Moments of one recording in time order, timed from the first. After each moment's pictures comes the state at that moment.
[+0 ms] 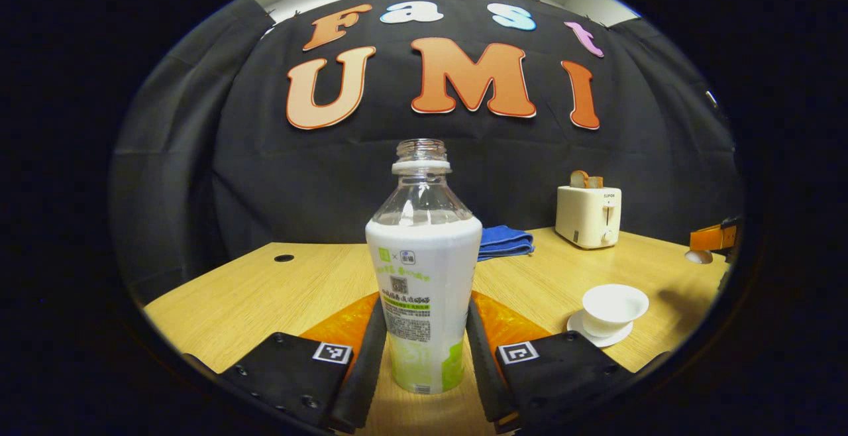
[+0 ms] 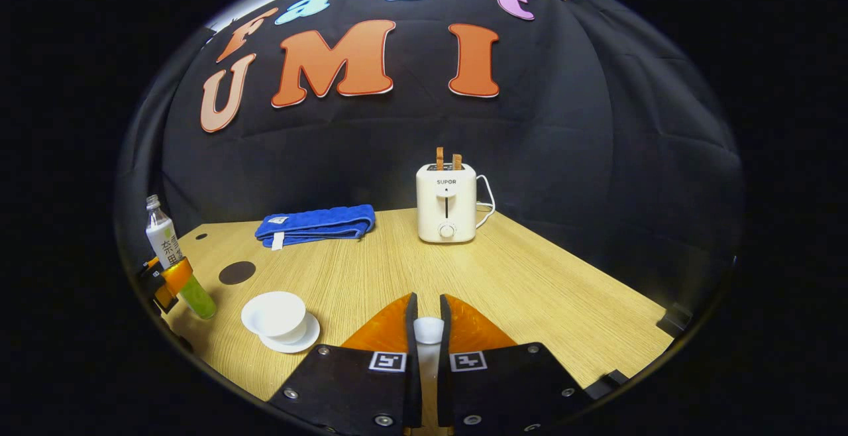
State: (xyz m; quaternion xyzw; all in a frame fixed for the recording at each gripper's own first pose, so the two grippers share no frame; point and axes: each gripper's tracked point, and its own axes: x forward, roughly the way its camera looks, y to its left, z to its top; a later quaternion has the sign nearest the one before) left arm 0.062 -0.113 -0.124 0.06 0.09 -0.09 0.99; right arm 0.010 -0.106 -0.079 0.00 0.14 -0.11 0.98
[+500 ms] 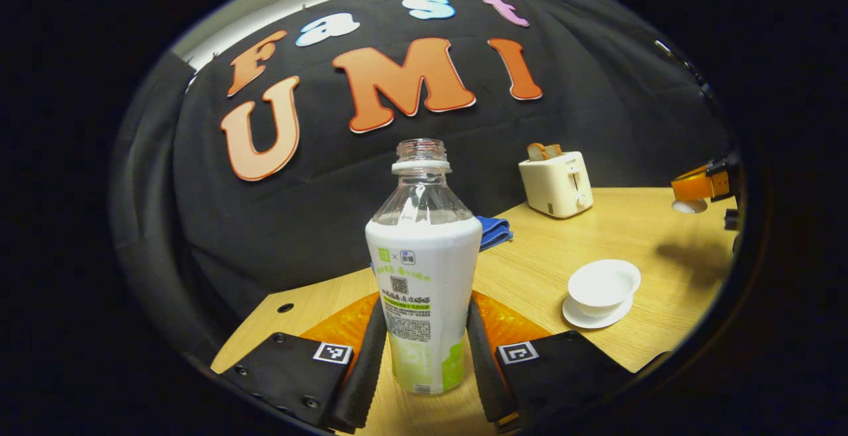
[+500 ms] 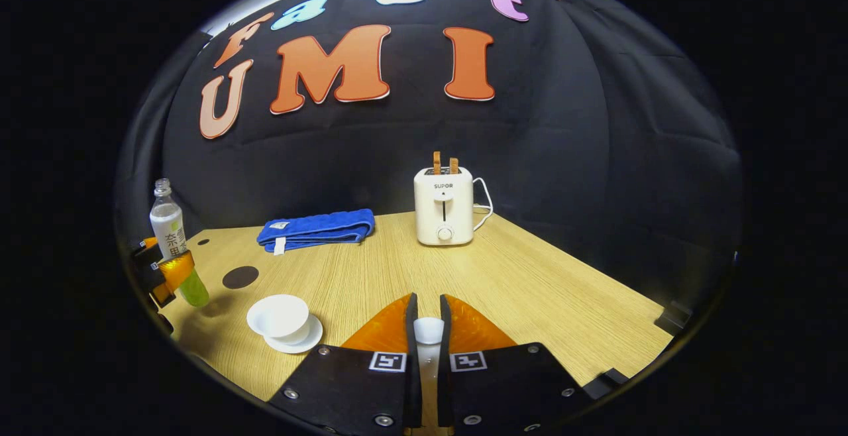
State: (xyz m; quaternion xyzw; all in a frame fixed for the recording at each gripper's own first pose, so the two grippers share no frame) left arm 0.063 -0.154 -0.097 0.21 0.08 -0.18 0.96; right arm 0.001 -0.110 -0.072 0.01 0.13 -0.11 0.99
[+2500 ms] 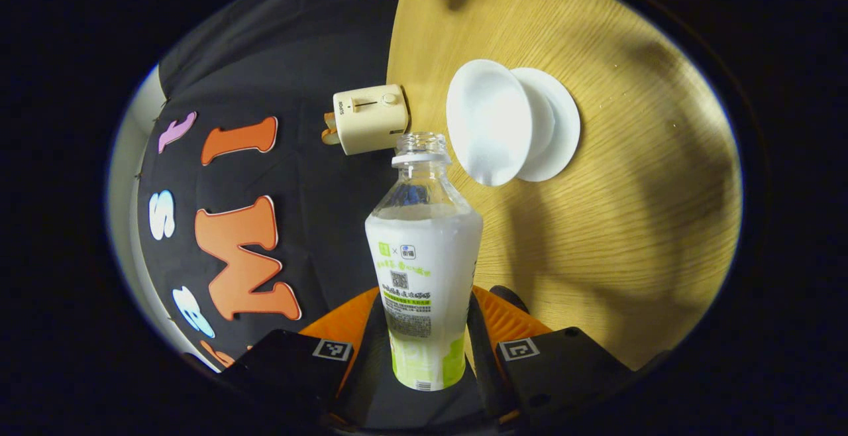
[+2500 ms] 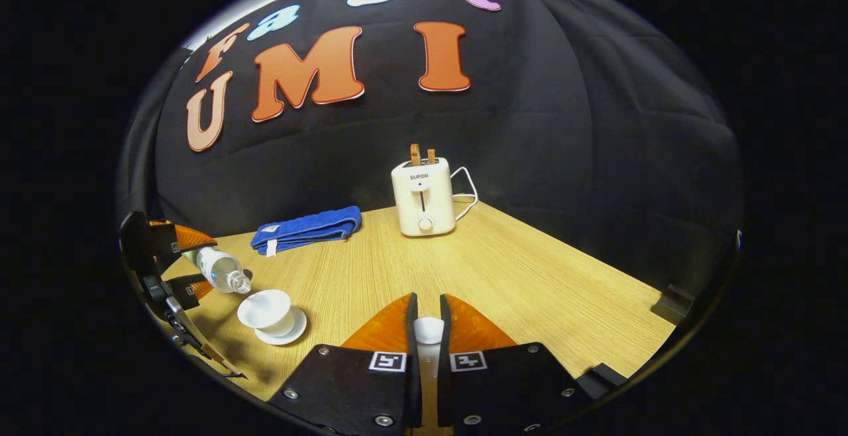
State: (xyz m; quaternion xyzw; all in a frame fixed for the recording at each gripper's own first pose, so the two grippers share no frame) left arm 0.085 -0.211 -0.114 0.78 -0.02 -0.29 0.56; right arm -0.013 -0.137 -0.088 0.05 0.15 -0.12 0.98
